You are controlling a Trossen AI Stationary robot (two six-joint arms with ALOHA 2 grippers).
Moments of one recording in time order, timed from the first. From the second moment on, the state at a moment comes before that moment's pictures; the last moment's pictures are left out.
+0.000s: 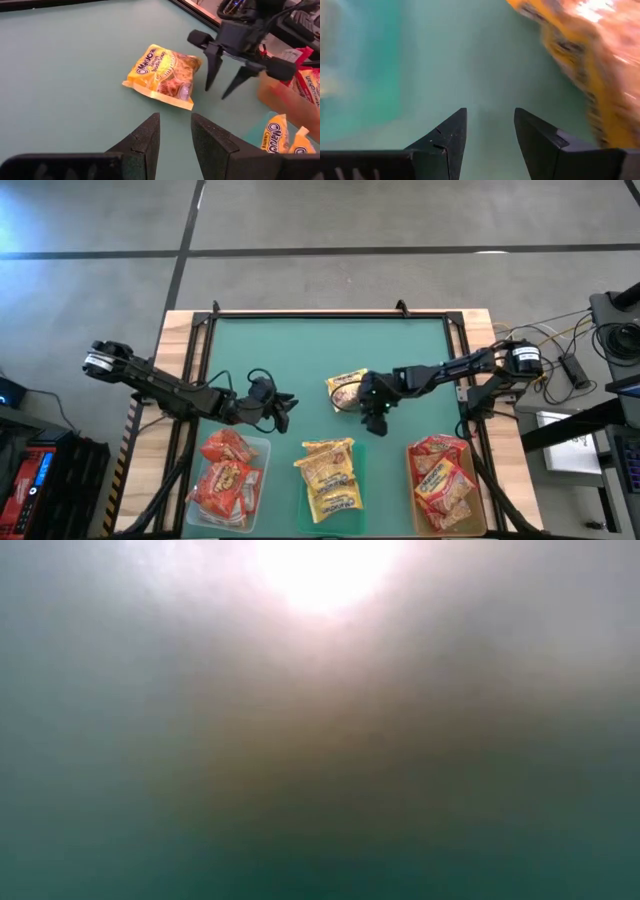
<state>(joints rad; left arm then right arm) -0.27 1.29 0.54 0.20 -0.62 -0.77 -0.07 1.59 0.76 -0.20 -0.29 0.20</state>
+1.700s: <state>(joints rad) -0.26 1.29 0.54 0.20 -0.62 -0.67 -0.06 1.73 0.84 -0.06 0.31 -0.34</state>
